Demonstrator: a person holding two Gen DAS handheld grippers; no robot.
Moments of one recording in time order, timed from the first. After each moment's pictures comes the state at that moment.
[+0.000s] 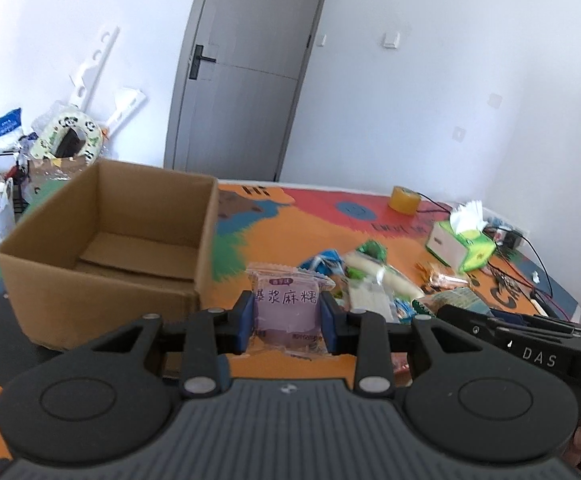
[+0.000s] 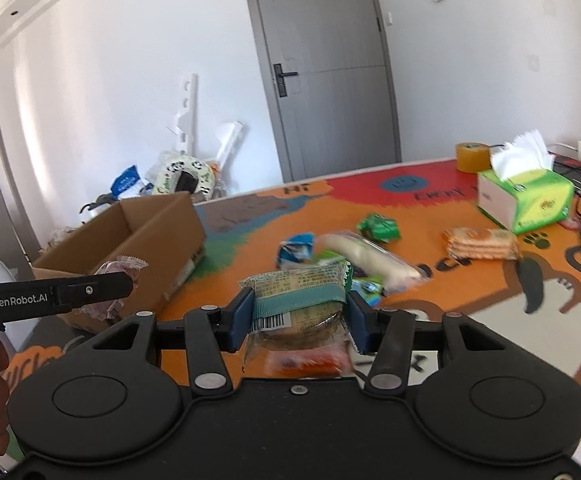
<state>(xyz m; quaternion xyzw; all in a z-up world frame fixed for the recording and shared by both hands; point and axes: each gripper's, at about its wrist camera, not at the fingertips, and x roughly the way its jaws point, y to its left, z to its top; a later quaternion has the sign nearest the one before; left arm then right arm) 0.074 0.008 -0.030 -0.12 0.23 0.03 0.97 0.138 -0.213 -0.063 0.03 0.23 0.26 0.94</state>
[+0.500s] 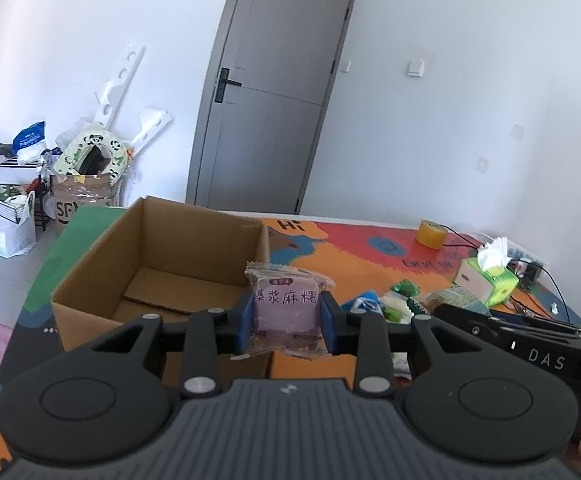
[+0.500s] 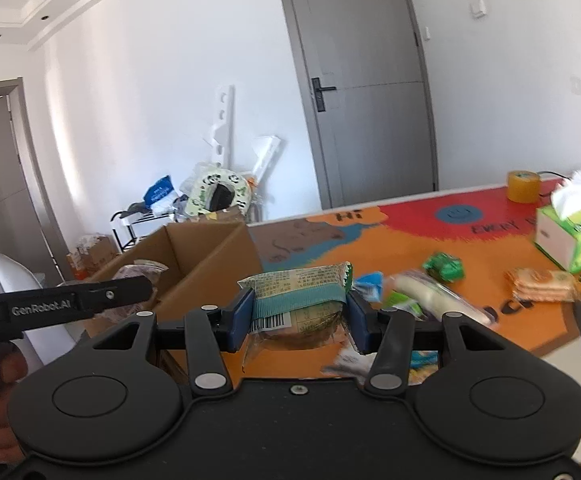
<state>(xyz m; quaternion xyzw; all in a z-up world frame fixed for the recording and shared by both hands) 0.076 0.042 -0.014 -0.12 0.20 0.07 0.97 0.146 -0.165 -0.039 0.03 0.21 0.31 0.93</state>
